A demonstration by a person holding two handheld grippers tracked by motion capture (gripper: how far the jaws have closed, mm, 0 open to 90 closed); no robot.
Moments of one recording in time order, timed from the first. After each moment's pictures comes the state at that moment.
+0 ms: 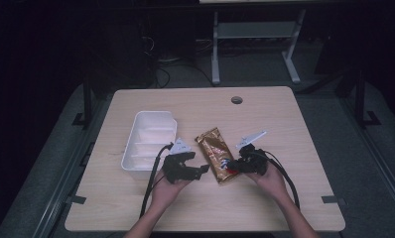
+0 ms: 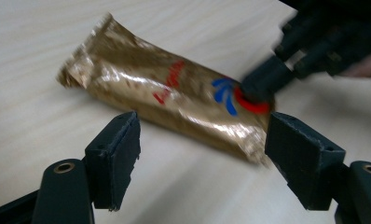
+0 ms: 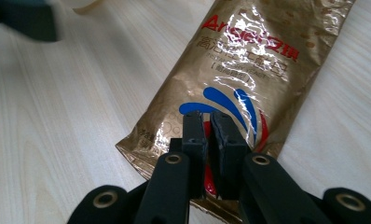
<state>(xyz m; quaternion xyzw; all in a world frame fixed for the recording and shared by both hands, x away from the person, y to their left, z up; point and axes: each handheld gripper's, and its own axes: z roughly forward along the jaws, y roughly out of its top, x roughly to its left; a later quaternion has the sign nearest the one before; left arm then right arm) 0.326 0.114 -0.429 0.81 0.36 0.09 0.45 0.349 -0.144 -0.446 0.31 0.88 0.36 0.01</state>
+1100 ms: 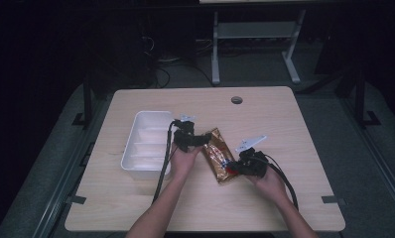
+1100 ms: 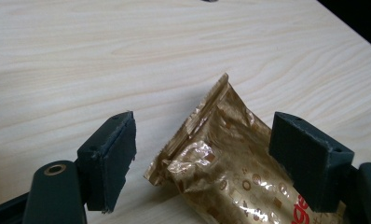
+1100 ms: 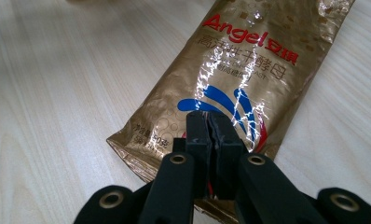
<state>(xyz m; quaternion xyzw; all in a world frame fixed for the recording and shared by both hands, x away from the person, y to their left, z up) 0.416 0.093 -0.443 0.74 0.50 0.12 0.42 0.341 -0.144 -0.452 0.30 0.88 0.36 0.04</state>
